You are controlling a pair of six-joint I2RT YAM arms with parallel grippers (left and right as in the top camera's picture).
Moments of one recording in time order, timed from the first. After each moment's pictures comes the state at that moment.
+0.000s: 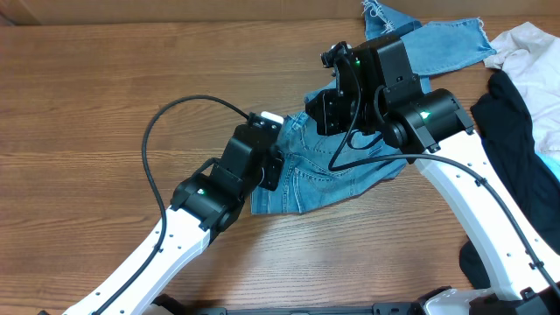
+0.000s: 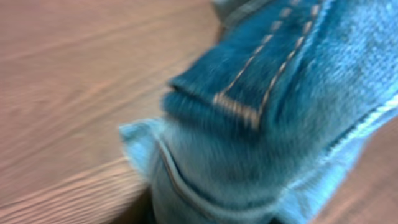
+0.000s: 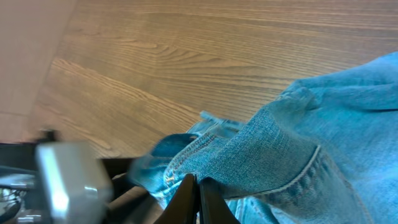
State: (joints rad) left arm -0.60 1.28 0.93 -0.38 -0.14 -0.18; right arm 0.44 1.55 1.58 -0.89 -0.36 0.29
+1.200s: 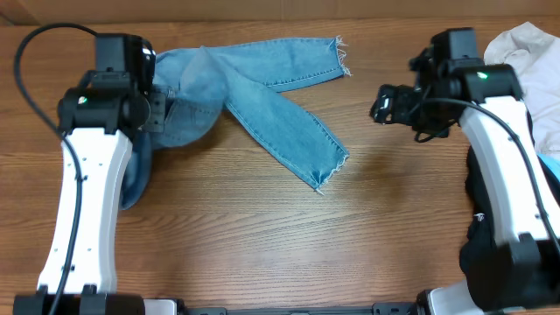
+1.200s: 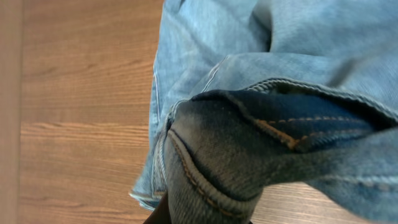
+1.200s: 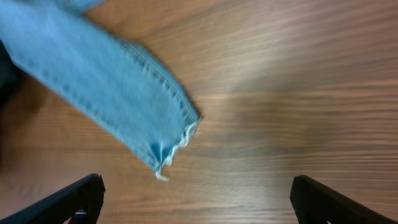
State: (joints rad) left arm -0.02 1.56 1.57 -1.09 -0.28 0.08; right arm 0.08 1.72 1.60 -1.19 -0.26 0.23
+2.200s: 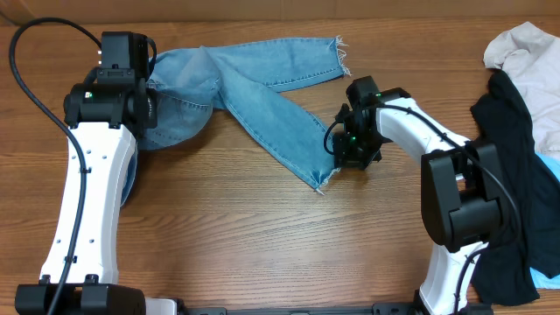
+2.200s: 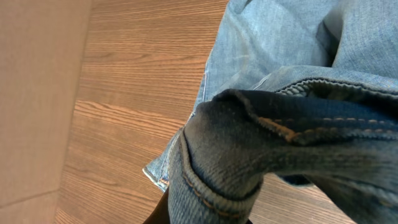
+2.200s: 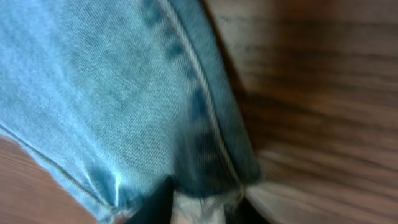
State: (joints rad) left arm -0.02 1.57 1.57 -1.06 -0.48 0.00; right arm 0.27 2.07 1.41 -0.93 -0.28 0.16
